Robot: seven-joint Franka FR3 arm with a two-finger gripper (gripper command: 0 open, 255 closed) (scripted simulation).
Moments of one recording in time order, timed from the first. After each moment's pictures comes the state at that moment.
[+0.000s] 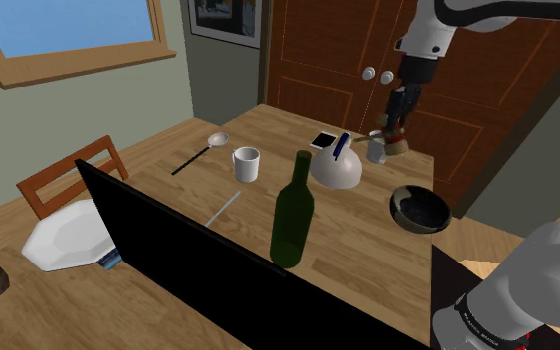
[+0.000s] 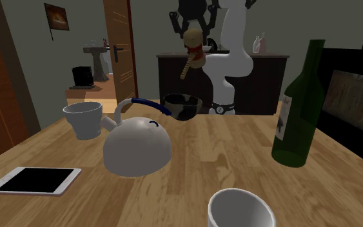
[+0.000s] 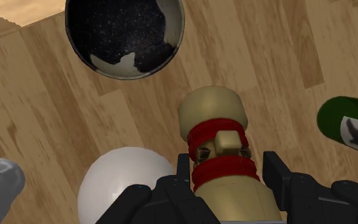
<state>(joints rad) -0.01 -0.43 -0.06 -2.06 0.06 1.55 -0.18</state>
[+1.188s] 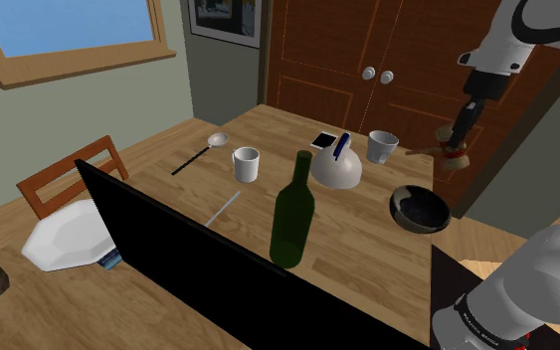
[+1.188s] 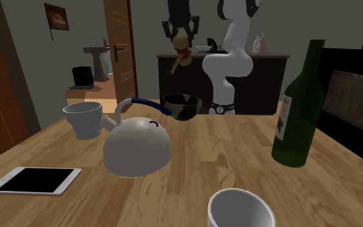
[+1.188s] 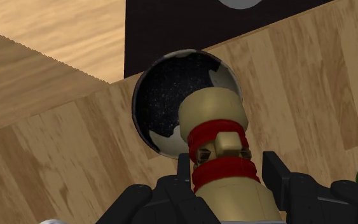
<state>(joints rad) -0.10 -0.73 -0.22 -2.29 -0.07 1.47 -0.37</state>
